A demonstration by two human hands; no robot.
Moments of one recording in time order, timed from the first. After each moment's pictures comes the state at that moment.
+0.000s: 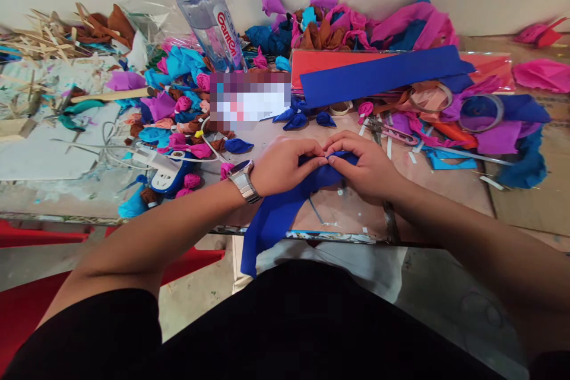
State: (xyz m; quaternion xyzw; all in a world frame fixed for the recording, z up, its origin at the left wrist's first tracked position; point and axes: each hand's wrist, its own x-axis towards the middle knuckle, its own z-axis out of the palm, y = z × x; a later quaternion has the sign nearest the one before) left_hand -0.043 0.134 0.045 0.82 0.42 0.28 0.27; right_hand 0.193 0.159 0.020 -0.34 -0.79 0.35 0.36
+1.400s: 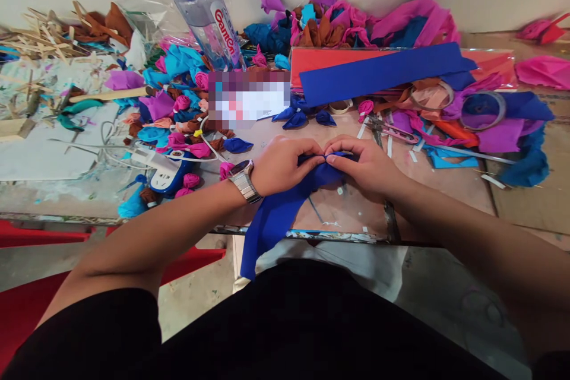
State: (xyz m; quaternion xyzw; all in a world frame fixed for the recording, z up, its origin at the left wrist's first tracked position) left_hand -0.044 0.135 0.041 0.82 0.44 0.27 0.23; right_hand 0.189 0.158 0.021 -0.40 -0.72 0.46 0.34
